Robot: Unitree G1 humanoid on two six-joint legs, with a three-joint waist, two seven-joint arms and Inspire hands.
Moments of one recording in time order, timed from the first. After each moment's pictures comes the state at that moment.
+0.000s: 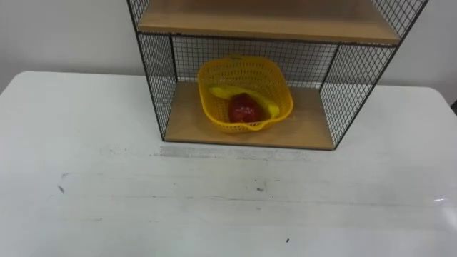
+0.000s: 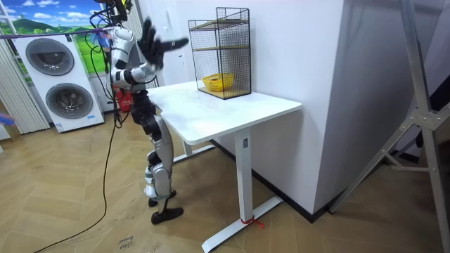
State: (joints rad) left arm 0.46 0.24 0.89 -0.31 -0.62 -0.28 0.88; right arm 0.50 -0.26 -0.82 -0.25 0.47 -0.26 -0.95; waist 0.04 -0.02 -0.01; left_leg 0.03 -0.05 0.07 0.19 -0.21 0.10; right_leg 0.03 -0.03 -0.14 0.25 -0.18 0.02
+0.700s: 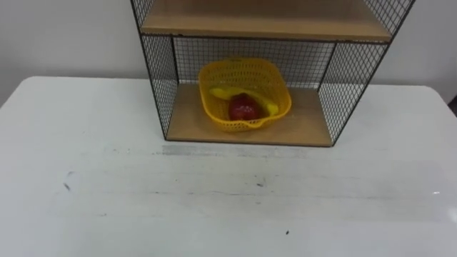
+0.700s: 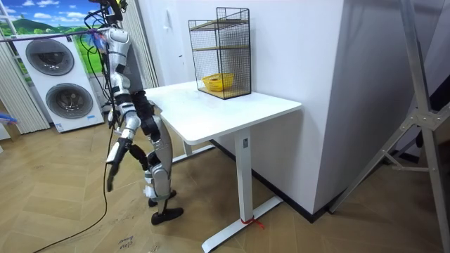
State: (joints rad) left arm 0.45 0.16 0.51 1.06 -0.61 -0.06 0.45; right arm 0.36 -0.20 -0.53 1.22 0.64 -0.05 -0.56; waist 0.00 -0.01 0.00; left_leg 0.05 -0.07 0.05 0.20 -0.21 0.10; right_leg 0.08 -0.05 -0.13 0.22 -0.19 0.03
